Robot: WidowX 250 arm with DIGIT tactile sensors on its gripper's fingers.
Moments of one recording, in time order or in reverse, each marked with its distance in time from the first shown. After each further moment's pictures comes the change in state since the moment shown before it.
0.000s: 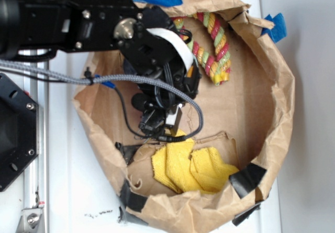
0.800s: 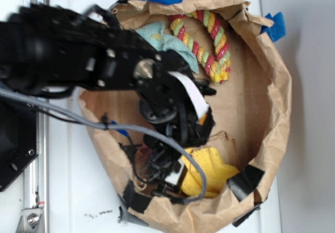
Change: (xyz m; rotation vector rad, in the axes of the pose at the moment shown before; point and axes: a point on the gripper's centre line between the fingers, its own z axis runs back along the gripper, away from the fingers) arm 0.024 -0.045 -0.028 -0.146 -0.061 -0.158
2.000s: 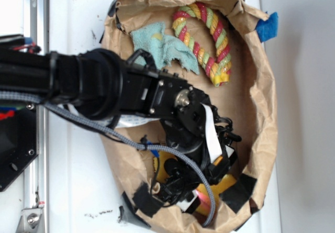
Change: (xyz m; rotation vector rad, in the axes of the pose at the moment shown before) arm 0.010 -0.016 -0.048 -0.120 -0.073 -0.262
